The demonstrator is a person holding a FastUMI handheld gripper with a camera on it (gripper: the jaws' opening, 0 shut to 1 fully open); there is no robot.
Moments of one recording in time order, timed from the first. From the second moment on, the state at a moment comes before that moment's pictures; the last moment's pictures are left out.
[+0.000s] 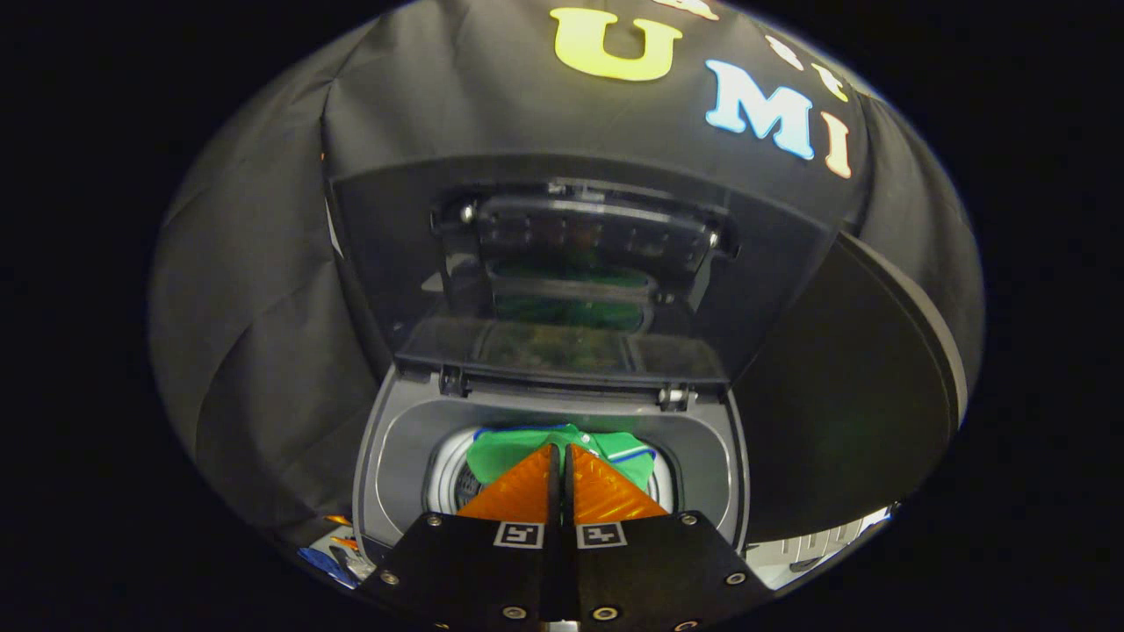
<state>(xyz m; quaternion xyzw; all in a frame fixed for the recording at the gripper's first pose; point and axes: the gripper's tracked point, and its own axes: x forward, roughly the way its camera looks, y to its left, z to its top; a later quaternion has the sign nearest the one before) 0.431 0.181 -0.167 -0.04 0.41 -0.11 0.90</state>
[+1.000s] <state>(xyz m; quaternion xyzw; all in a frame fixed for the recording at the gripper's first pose) 0.428 0.194 -0.204 -0.02 0.45 -0.07 0.89</state>
